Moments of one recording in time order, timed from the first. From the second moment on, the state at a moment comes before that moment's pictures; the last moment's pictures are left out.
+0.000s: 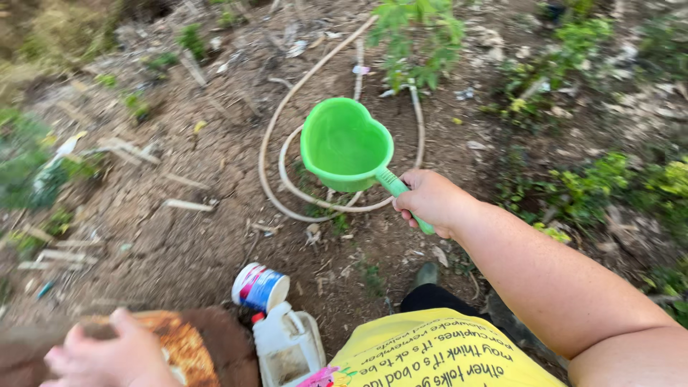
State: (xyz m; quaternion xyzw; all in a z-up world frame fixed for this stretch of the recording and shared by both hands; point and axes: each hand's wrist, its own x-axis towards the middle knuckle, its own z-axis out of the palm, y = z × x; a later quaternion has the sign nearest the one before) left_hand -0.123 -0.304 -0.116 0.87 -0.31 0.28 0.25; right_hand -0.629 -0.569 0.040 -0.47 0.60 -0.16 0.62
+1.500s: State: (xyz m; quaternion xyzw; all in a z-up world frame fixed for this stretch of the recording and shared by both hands) left_hand -0.601 -1.376 -0.136 0.72 -0.31 -0.41 0.46; right_hand -1.132 -1.165 0.003 -0.17 0.74 -0.42 0.50
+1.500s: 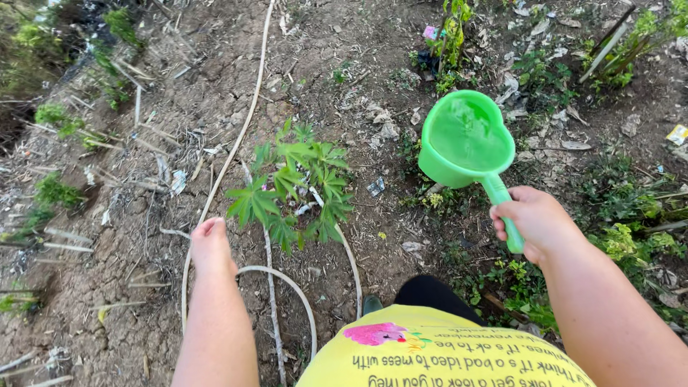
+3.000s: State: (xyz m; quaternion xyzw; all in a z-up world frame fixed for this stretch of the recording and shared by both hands) left_hand -0.956 -2.317 -0.145 0.68 -0.23 -0.52 0.45; right_hand -1.471 -2.103 -0.037 -0.17 0.71 -0.44 0.52
